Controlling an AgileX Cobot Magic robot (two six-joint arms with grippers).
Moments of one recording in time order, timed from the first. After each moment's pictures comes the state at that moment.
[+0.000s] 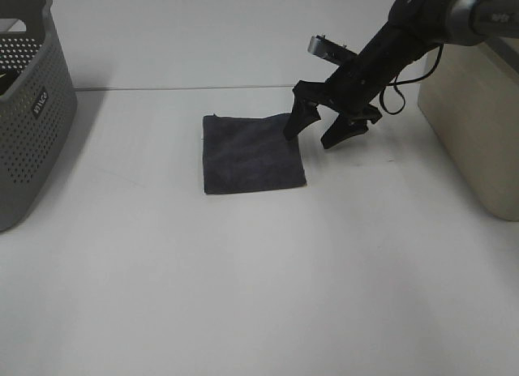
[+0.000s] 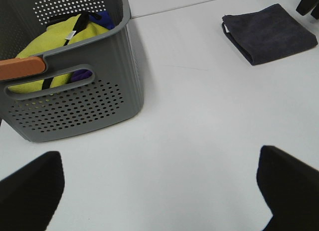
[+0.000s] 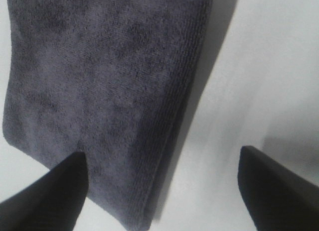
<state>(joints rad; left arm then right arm) -0.03 0.00 -0.51 -0.08 1.04 0.16 0.21 2.48 -2.01 0.56 1.04 -0.34</state>
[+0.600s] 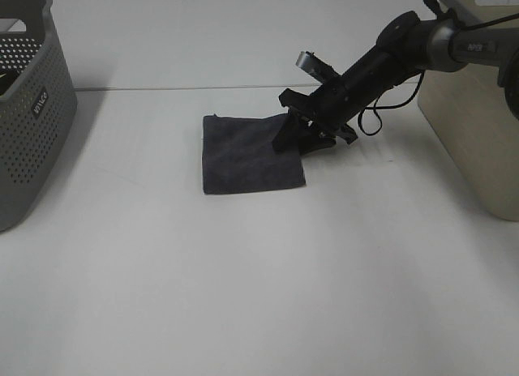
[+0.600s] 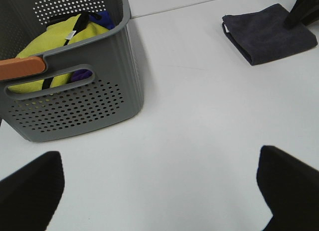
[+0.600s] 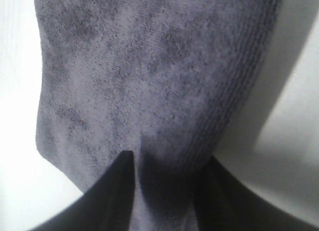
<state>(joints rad) -0.03 0.00 -0.51 -0.08 1.04 0.16 0.22 2.59 -2.06 0.75 1.07 -0.39</state>
